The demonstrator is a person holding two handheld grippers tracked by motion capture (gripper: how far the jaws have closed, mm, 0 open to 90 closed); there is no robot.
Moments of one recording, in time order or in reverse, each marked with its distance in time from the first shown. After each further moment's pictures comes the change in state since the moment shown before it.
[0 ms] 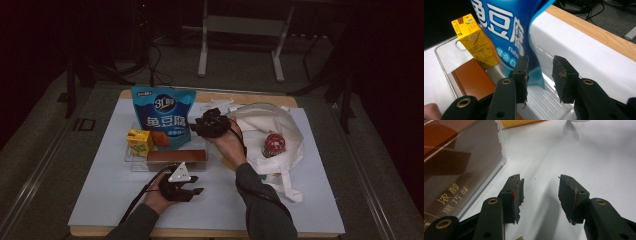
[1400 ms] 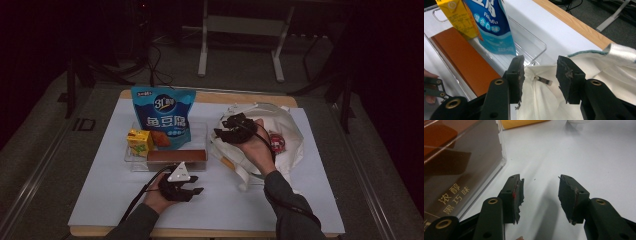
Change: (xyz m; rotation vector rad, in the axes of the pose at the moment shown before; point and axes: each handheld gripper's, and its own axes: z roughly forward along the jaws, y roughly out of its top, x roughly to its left) left arm 0.001 0.000 -0.001 -0.009 -0.007 -0.007; right arm -0.018 -0.023 -0.063 0.085 -0.135 -0.078
